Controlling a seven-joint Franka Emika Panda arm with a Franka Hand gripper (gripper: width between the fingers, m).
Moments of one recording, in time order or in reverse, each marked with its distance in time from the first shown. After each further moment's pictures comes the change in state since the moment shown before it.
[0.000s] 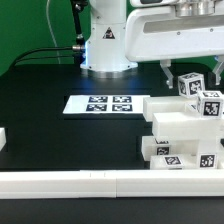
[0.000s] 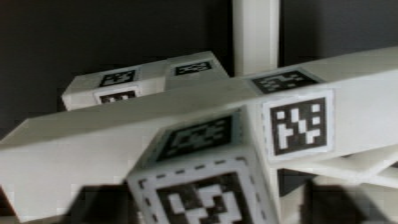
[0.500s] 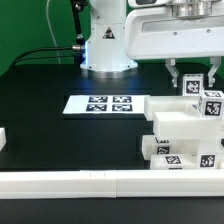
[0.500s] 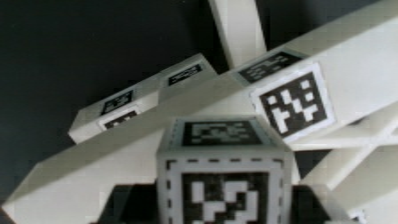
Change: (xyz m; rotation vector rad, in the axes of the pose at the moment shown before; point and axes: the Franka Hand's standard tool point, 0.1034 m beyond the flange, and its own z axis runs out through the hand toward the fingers) arm 0.000 -0.001 0.000 0.004 -0.001 0.360
